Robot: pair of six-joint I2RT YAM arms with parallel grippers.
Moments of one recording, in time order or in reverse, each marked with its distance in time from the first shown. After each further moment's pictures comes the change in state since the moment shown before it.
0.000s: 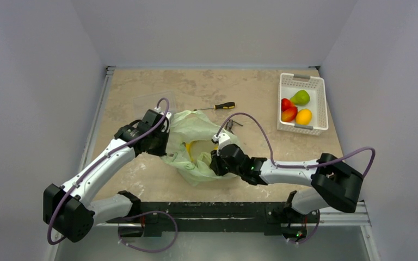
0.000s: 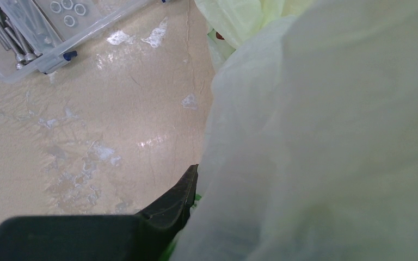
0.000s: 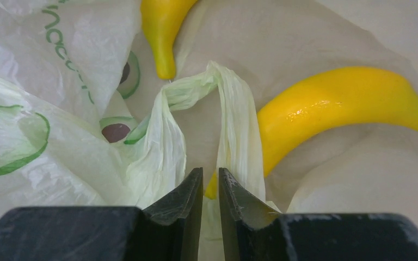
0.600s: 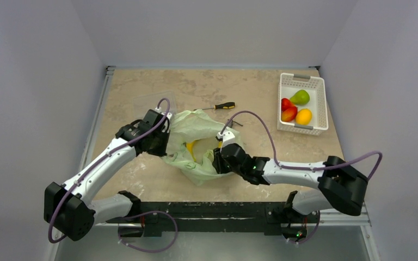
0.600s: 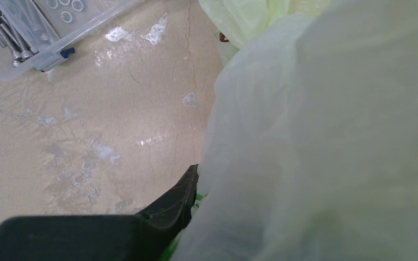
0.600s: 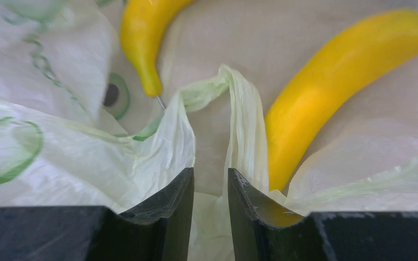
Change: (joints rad) left arm 0.000 0.012 0.000 -0.004 0.000 0.000; right arm 0.008 -0.019 -0.030 -0.011 0.095 0.082
